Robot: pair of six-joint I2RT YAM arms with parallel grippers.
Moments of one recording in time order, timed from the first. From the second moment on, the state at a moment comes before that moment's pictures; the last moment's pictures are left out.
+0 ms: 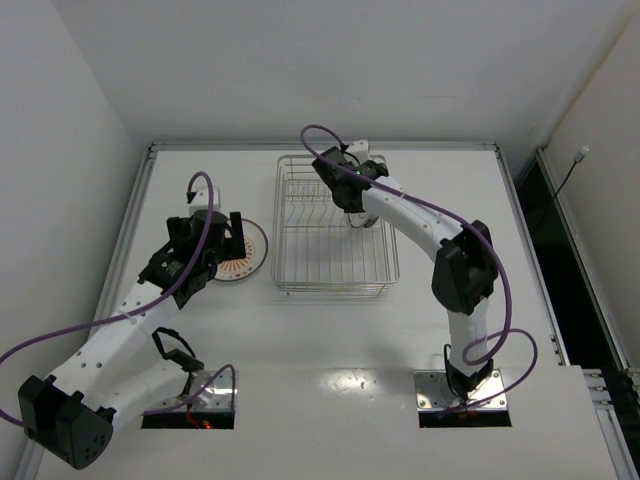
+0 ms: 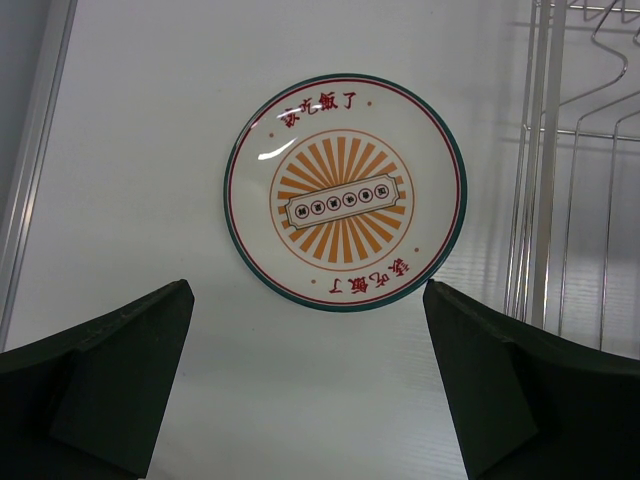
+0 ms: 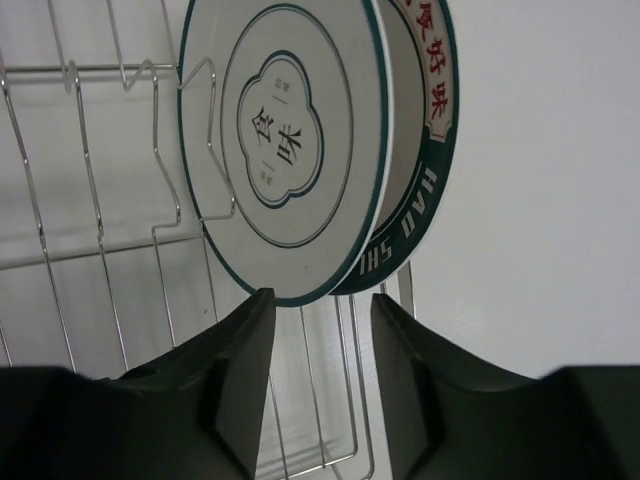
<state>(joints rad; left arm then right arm) -0.44 0.95 0.85 -0.55 -0.54 -0.32 0.64 2.00 1.79 -0.89 0.75 0.49</state>
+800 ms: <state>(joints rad) -0.44 1.31 0.87 -0.56 -0.47 -0.32 0.65 1.21 1.42 -0.82 0.38 0.44</state>
